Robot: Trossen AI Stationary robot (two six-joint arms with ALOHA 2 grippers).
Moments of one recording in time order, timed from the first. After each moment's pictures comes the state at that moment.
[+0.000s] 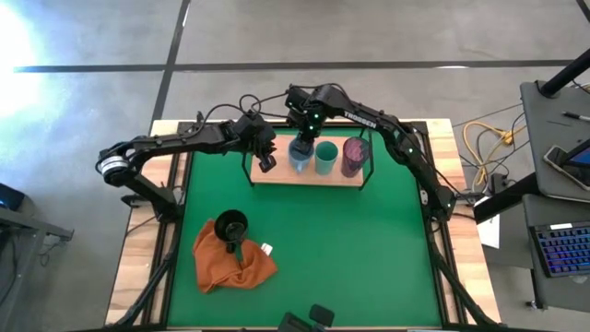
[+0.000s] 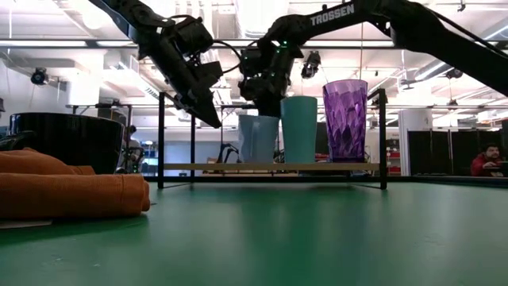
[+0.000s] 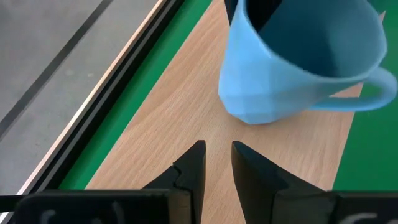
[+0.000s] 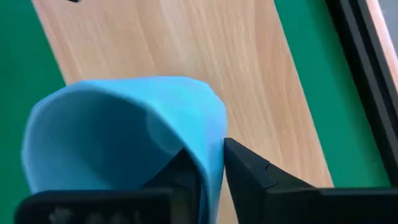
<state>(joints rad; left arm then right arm) 0.50 1.47 1.03 -0.32 -0.03 0.08 -0.50 2.35 2.35 -1.33 -0.18 -0.09</state>
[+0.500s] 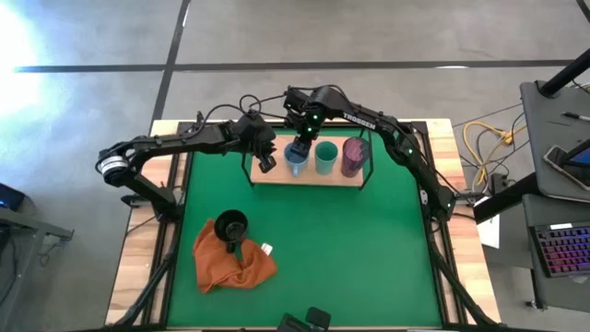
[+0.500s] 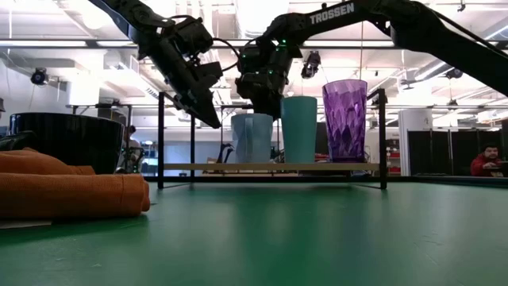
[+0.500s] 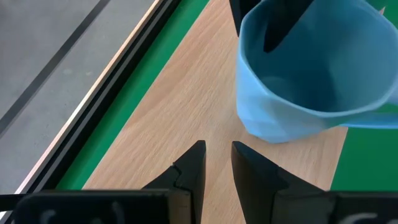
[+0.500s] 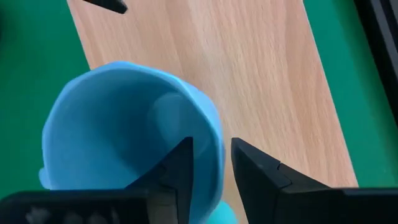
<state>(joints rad) 0.50 1.47 1.03 -0.33 -0.02 0.08 -0.49 2.35 2.35 -1.31 -0.24 -0.09</state>
